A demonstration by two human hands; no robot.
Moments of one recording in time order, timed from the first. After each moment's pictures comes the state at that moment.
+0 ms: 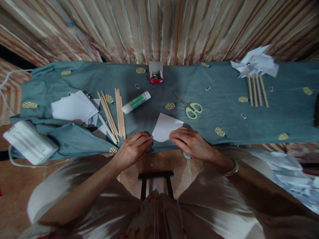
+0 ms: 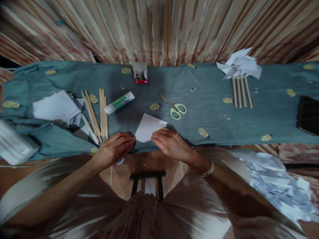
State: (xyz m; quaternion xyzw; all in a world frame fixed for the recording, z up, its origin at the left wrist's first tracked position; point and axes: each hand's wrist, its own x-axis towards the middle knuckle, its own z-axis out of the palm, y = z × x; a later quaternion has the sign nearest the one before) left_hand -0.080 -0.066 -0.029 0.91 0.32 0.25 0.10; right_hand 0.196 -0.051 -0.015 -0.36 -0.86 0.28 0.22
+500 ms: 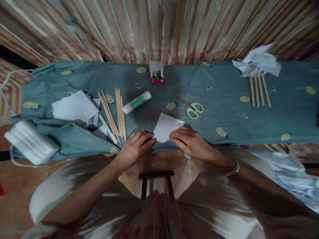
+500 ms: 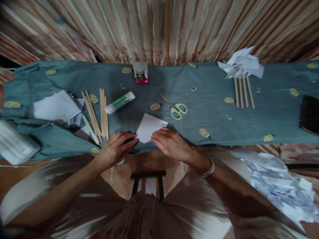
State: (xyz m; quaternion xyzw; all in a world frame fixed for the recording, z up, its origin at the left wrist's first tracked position) left_hand -0.079 -0.069 -0.030 0.92 0.33 0.22 0.08; right_hand 0.193 -0.050 -0.015 -0.36 -0.87 0.27 0.21
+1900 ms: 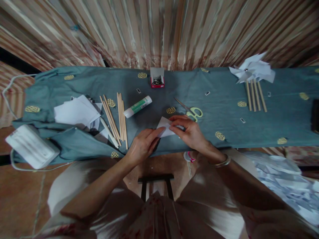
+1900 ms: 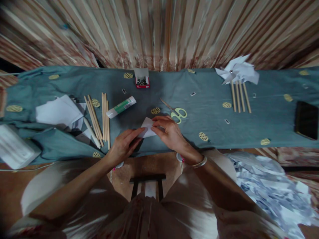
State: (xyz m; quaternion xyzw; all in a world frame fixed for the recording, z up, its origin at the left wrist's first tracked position) left_hand -0.049 -0.050 -0.034 0.85 0.41 0.27 0.19; right_hand 0.180 -0.015 -0.025 -0.49 -0.73 0.33 0.34
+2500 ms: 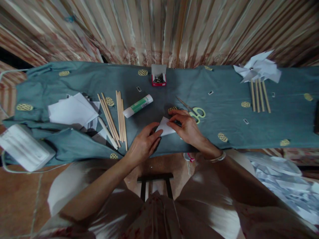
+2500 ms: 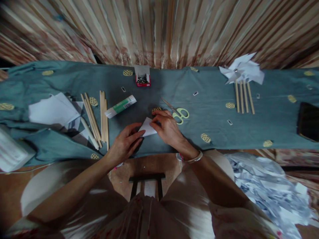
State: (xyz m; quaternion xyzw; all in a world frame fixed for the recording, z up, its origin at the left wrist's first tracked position) left_hand -0.049 -0.046 -0.040 0.85 0.42 0.28 0.18; right_hand 0.169 0.006 -0.034 -0.52 -0.75 0.28 0.30
